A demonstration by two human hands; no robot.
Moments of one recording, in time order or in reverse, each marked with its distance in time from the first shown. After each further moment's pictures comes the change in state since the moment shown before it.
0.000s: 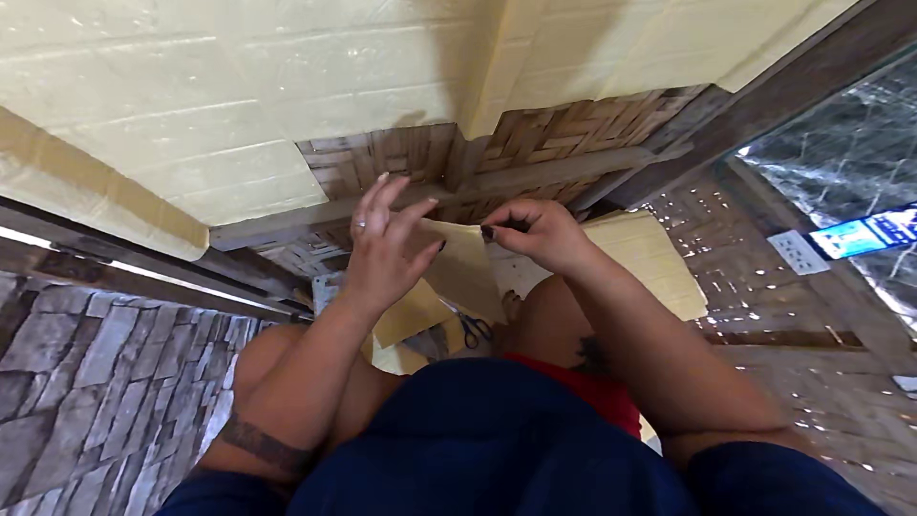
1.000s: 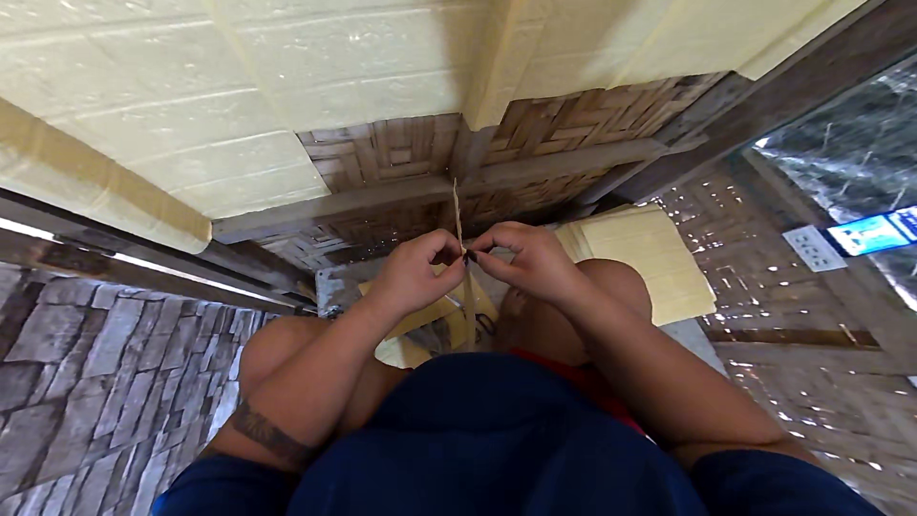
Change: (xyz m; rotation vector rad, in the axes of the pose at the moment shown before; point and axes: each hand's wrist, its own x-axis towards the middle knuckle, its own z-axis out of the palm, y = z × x) left_hand -0.009 0.023 0.016 -0.491 -0.363 -0.313; right_hand -0.020 0.004 0.034 -0.277 0.017 -0.163
